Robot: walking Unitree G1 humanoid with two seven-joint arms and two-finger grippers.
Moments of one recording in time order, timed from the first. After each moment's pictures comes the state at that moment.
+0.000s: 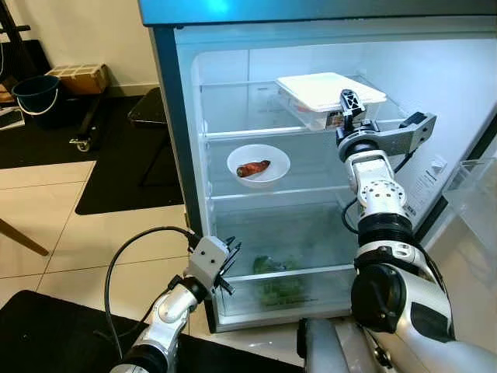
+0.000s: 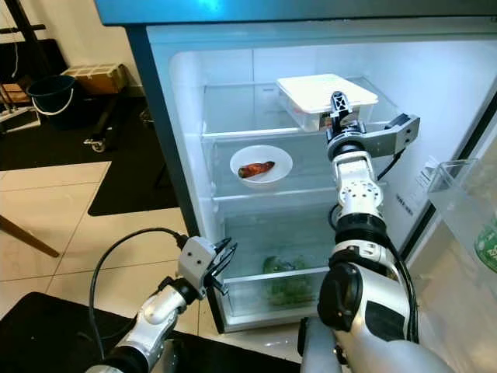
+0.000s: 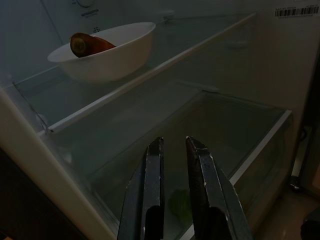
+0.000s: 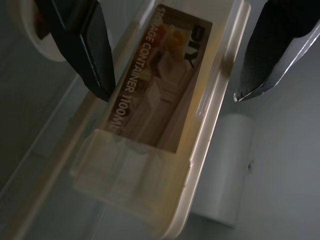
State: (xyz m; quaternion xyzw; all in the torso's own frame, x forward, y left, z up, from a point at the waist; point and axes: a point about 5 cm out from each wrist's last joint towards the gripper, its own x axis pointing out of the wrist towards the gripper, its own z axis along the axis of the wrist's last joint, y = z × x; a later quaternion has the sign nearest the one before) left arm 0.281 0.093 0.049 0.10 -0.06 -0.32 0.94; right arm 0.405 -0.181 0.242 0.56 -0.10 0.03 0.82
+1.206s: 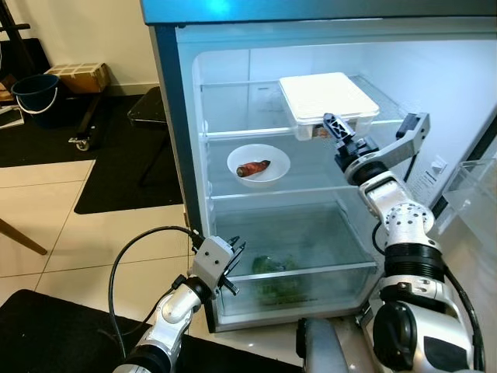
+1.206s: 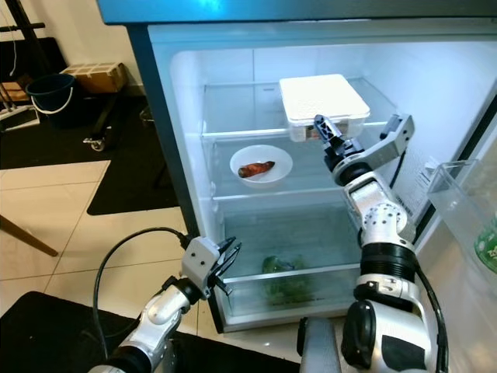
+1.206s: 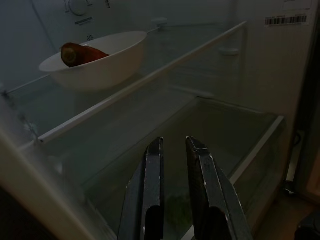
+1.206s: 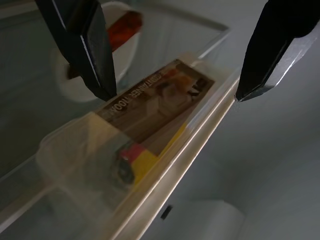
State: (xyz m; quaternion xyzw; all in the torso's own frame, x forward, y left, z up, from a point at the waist) left arm 0.280 0.086 0.051 0.10 -0.07 -0.33 0.94; right arm 0.378 -0.181 0.220 0.45 -0.04 0.16 0.88
